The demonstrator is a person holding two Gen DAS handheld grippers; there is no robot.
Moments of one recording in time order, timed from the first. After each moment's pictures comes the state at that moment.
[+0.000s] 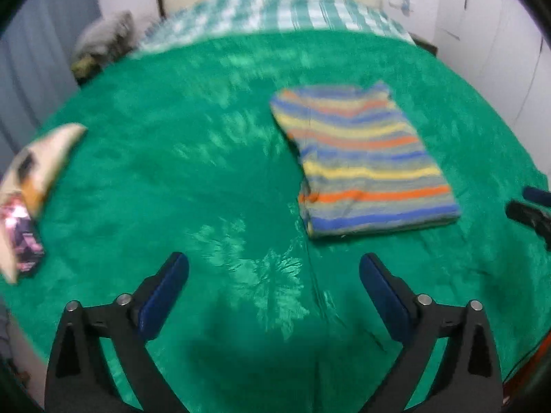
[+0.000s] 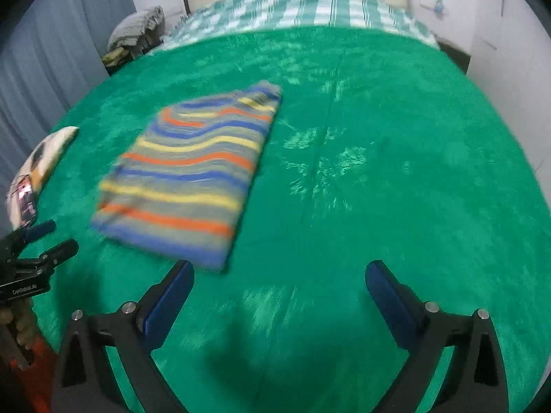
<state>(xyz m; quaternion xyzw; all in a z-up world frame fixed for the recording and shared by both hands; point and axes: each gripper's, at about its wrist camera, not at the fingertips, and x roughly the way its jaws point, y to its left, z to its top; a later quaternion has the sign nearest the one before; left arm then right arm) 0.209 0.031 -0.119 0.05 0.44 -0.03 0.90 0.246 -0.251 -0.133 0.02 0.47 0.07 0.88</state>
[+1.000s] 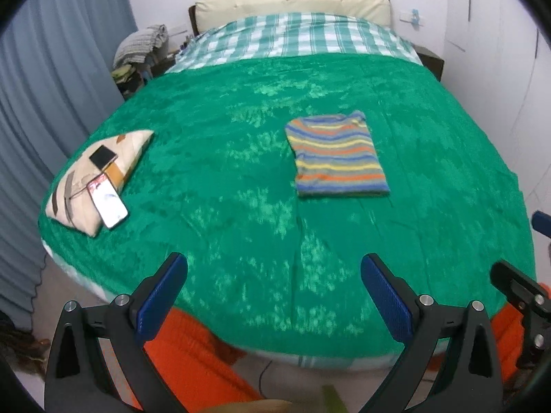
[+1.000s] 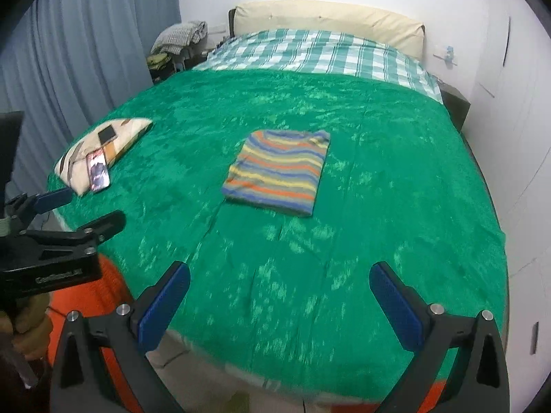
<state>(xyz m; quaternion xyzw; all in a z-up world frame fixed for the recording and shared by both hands) 0.072 0.015 0.008 0.06 0.44 0.02 0.90 0.062 -0.180 0.012 -0.03 0.43 0.09 0.90</state>
